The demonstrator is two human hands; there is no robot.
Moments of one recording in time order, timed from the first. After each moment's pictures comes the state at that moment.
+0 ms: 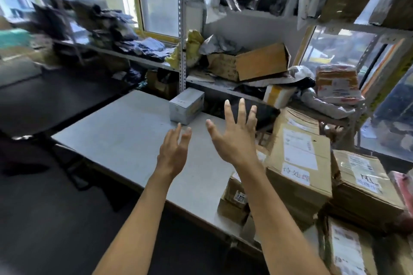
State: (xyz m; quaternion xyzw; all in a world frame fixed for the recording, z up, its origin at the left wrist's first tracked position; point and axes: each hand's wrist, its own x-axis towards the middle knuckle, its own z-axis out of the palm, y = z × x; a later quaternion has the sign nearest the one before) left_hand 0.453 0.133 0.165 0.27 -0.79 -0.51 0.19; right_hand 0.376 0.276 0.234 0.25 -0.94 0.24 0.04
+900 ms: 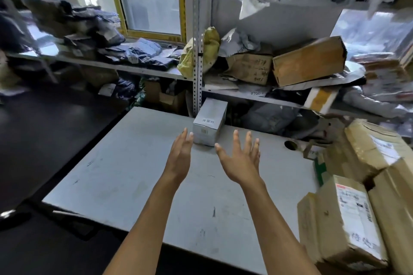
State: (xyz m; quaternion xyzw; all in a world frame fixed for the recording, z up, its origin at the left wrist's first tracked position) left_hand 0.341 -0.165 0.129 0.18 -0.76 -0.61 0.11; right_hand 0.287 -0.003 0.141 0.08 -0.95 0.27 -0.11
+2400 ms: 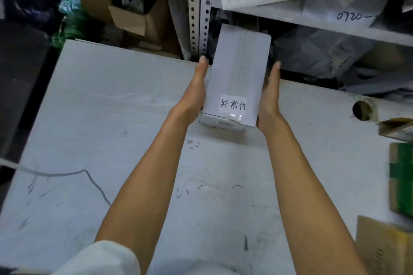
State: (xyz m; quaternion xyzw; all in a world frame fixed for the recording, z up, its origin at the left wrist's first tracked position) left_hand -0.011 -0.300 -0.006 0.25 -0.61 -0.73 -0.16; right_hand -0.036 -0.148 -0.004 -0.21 -0.61 0.73 -0.20
